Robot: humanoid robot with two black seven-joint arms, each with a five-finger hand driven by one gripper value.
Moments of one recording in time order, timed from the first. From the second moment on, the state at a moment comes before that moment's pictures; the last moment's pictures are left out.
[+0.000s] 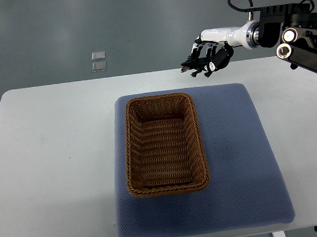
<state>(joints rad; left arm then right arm) -0.04 0.00 -0.08 -0.22 0.05 0.04 0.05 1.30 -0.50 0.20 1.12 -1.20 0.33 -0.11</state>
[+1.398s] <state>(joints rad) -0.04 0.00 -0.09 -0.22 0.04 0.04 0.05 1.08 -0.22 0.17 1.09 -1.19 0.33 -0.10</state>
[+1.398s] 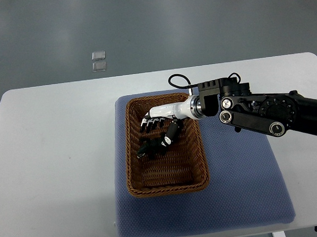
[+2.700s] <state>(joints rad) -0.04 0.00 -0.08 -0.22 0.04 0.04 0.05 0.60 -0.08 1.24 0.81 -0.09 0.33 0.09</state>
